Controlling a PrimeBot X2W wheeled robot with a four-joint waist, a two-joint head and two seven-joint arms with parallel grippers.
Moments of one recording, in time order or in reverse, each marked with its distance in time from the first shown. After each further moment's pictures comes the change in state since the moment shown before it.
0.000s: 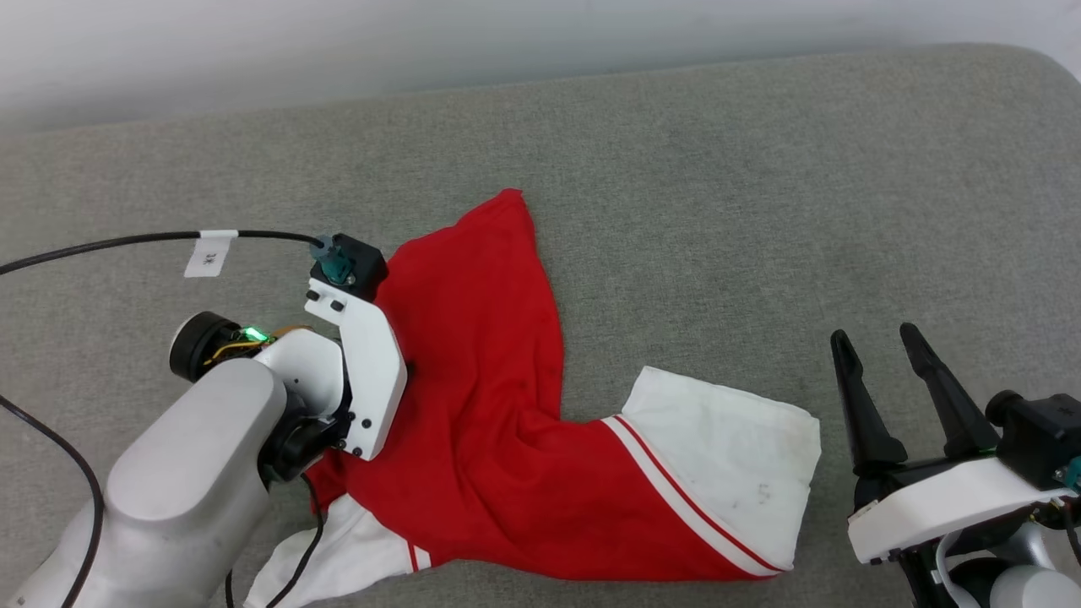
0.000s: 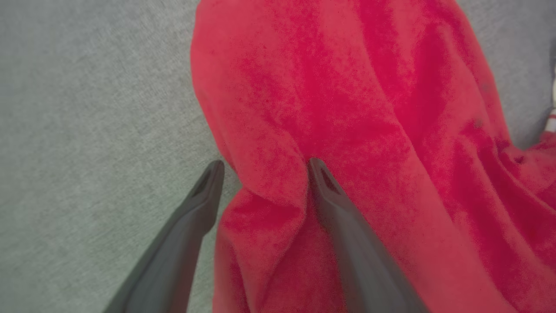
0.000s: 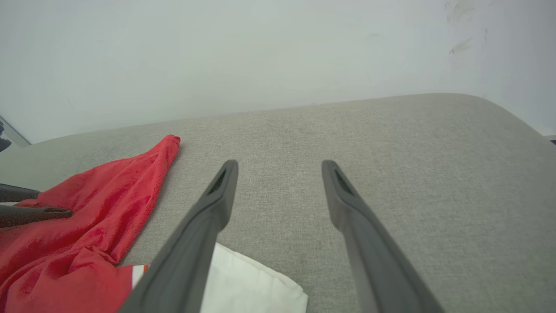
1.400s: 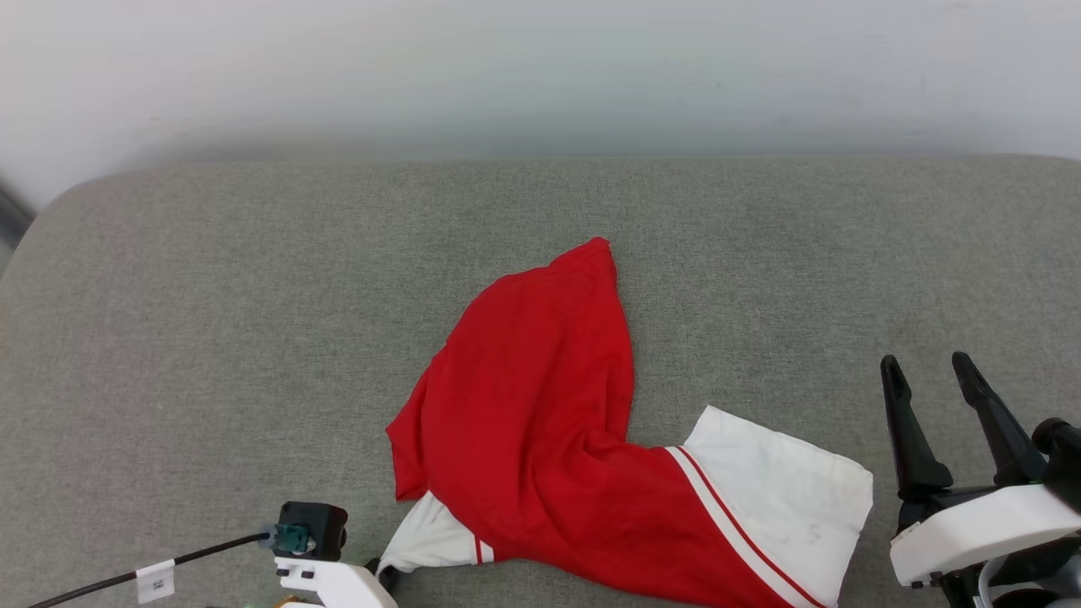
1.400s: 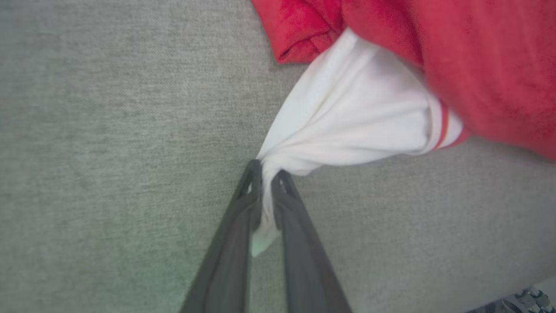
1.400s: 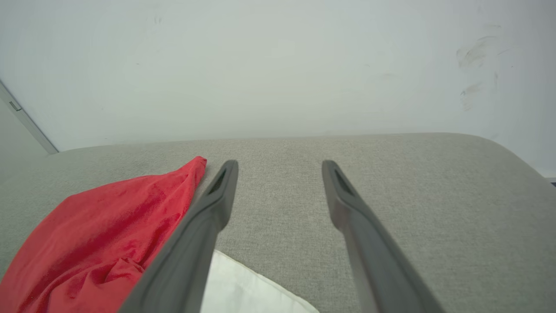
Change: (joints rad) left arm 0.618 -0.001 0.111 -0.241 -0.064 0.286 -0.318; right arm 0.061 -0.006 -0.070 -0.040 -0.026 0.000 0.023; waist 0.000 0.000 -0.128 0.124
